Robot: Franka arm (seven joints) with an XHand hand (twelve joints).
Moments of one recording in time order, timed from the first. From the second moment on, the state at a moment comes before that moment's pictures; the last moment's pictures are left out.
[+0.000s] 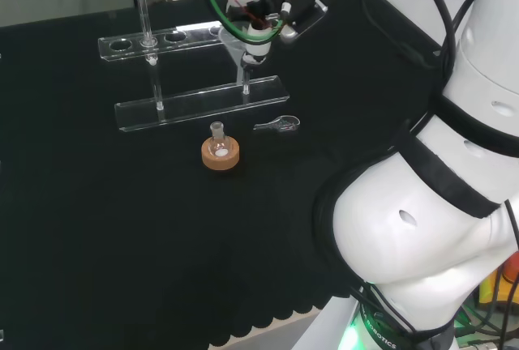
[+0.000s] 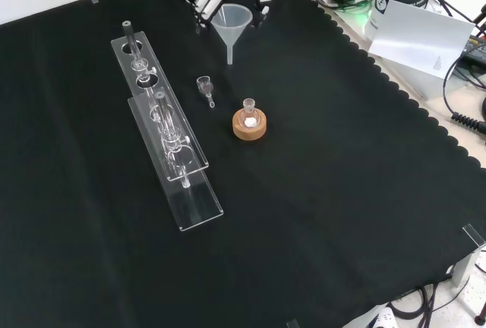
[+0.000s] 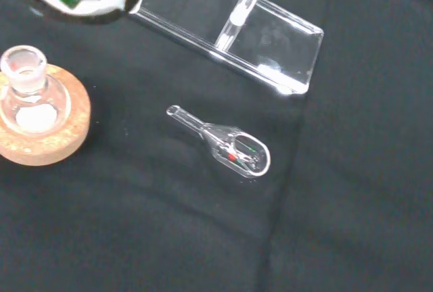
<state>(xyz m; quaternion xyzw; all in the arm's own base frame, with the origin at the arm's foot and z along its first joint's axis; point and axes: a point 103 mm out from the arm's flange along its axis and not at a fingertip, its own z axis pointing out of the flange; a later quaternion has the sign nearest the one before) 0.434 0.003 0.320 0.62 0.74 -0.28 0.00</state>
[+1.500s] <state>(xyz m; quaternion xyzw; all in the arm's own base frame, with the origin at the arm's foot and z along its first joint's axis) 0.512 -0.085 0.354 0.66 0.71 -0.25 0.01</state>
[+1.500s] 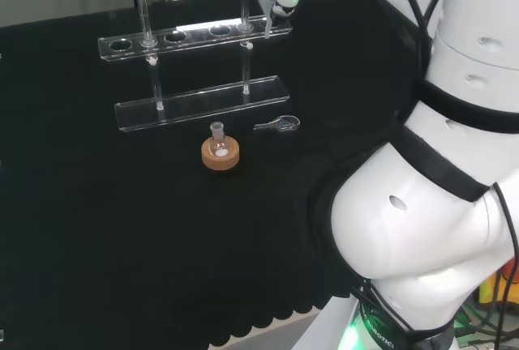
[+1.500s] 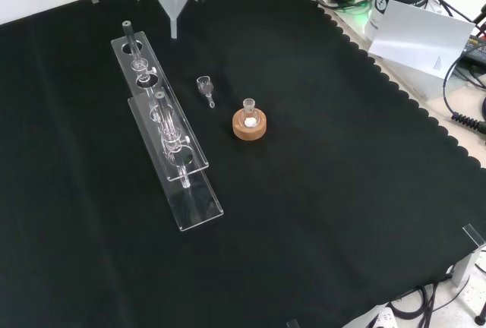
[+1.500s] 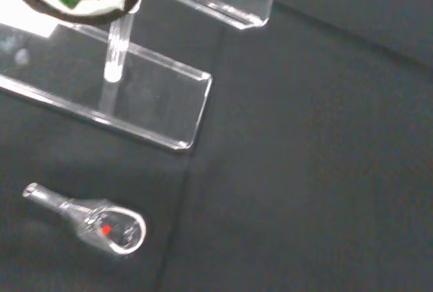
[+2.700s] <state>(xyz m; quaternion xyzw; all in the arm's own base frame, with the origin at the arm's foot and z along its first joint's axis) 0.602 -0.141 0.334 0.65 0.72 -0.25 -0.02</state>
